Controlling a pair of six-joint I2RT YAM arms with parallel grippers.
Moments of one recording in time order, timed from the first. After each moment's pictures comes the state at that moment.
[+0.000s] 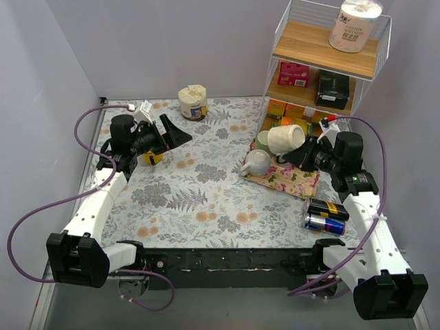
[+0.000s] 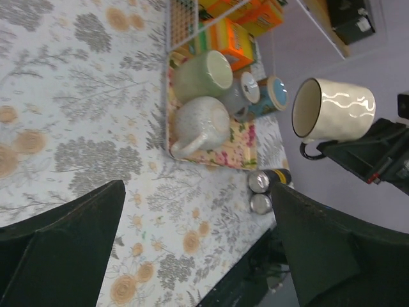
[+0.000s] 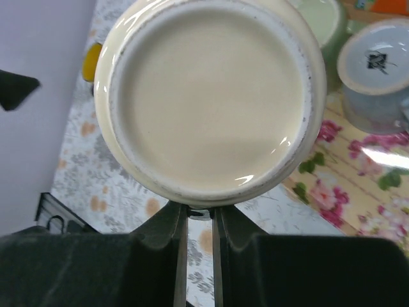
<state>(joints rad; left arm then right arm) -0.13 1.18 1.02 -0.23 0.57 -0.61 0.08 0.93 0.86 -0.44 -0.54 0.42</state>
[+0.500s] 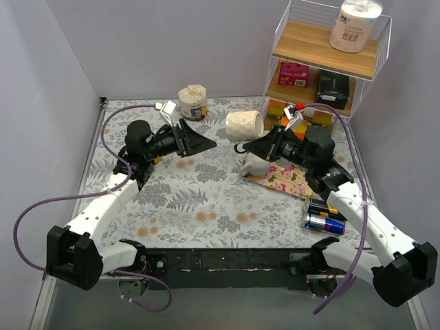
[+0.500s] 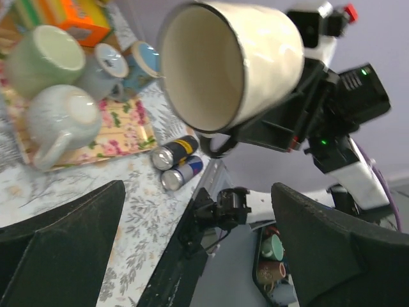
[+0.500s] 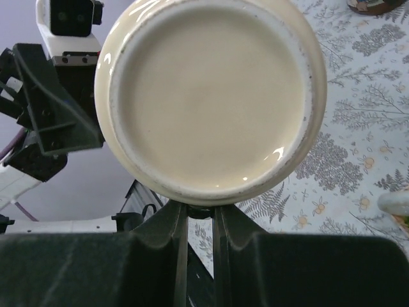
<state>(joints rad) -0.29 1.18 0.90 0.20 0.82 -0.90 0.47 1.01 0.90 -0.01 -0.48 0.75</state>
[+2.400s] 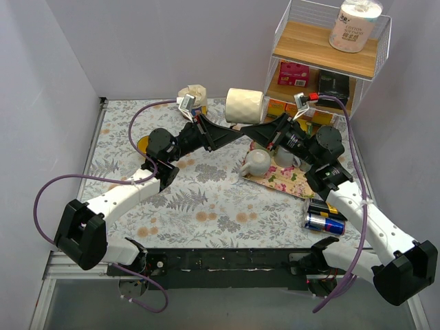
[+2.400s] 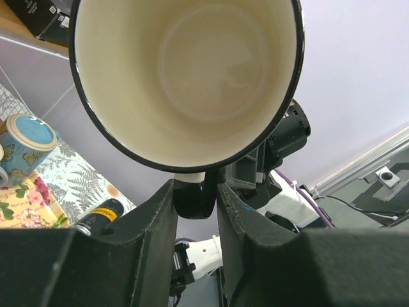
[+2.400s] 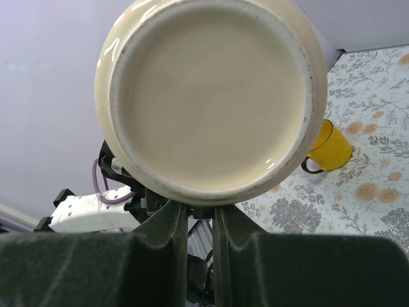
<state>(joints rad) -0.60 1.35 0.93 0.83 0.58 -1.17 0.52 1.05 0.92 0.37 -0.49 0.99</state>
